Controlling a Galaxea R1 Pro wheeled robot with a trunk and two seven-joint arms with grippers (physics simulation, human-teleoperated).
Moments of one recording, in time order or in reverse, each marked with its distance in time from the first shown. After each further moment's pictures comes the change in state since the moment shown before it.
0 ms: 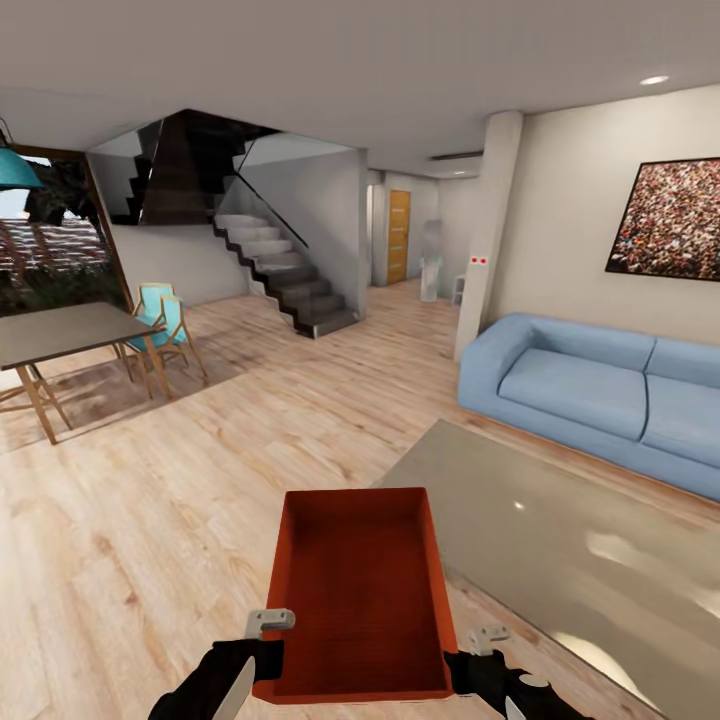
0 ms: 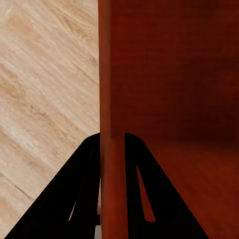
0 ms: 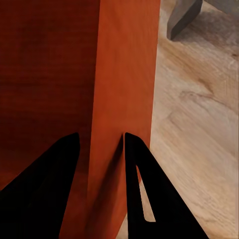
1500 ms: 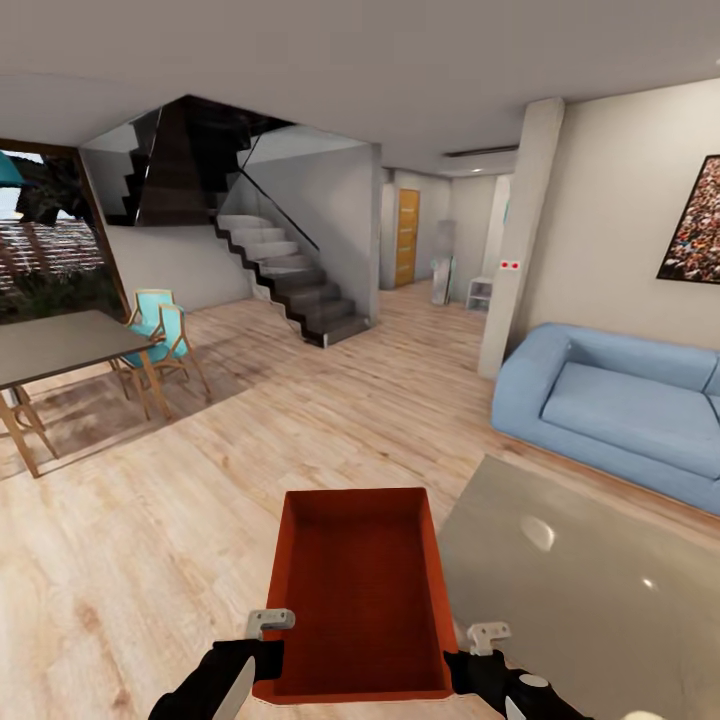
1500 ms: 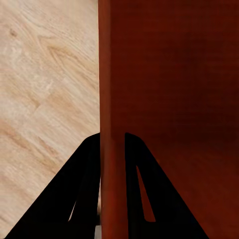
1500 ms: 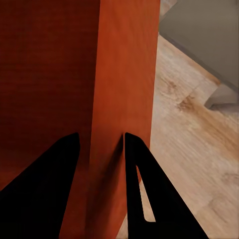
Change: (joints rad) left arm 0.000 0.000 0.000 0.000 0.000 0.000 0.000; right arm 0.000 0.000 0.001 0.000 0.000 0.000 0.000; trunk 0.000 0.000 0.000
